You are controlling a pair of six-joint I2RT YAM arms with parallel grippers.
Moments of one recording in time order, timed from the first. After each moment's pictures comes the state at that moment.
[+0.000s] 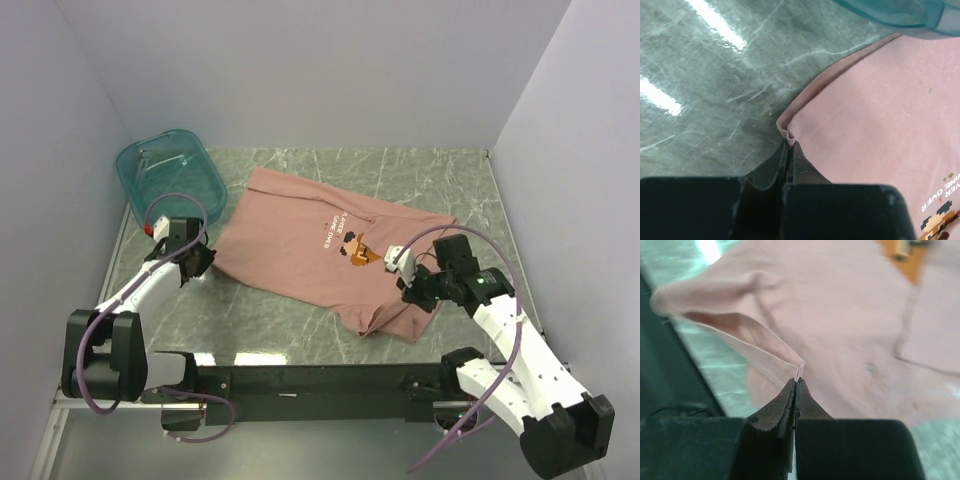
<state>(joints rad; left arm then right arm) -0.07 1.27 0.65 -0.27 -0.22 -0.95 0.32 0.86 0.72 -0.90 -0.48 -0.74</state>
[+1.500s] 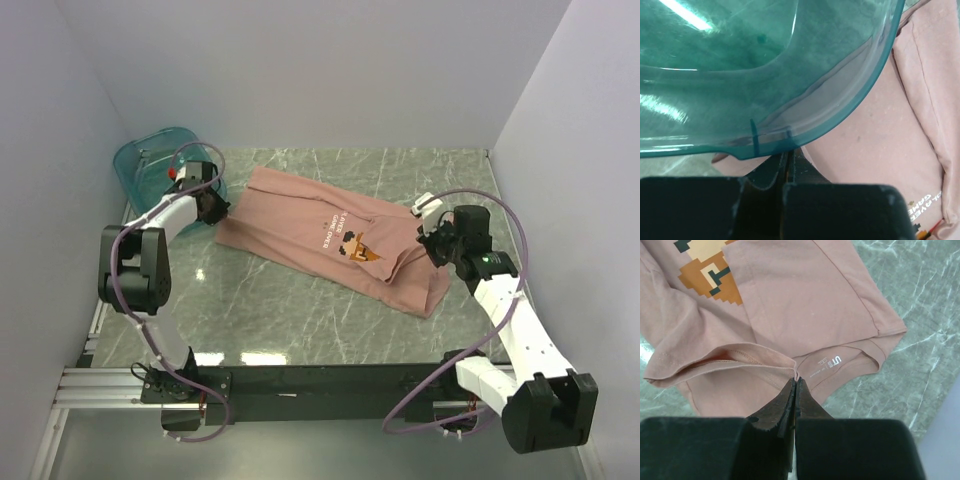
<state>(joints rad) -0.07 1.80 1.23 -0.34 -0.12 -0.82 0.10 0.99 0.79 -0.49 -0.21 -0.52</state>
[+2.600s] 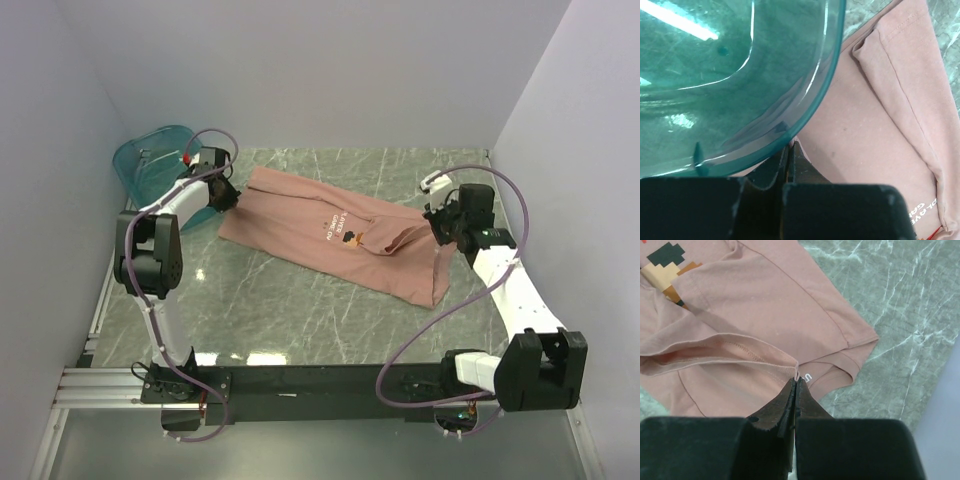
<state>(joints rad) -0.11 1.96 1.46 -0.41 -0.13 -0.78 0.02 1.20 0.91 -0.40 -0.20 -0.49</state>
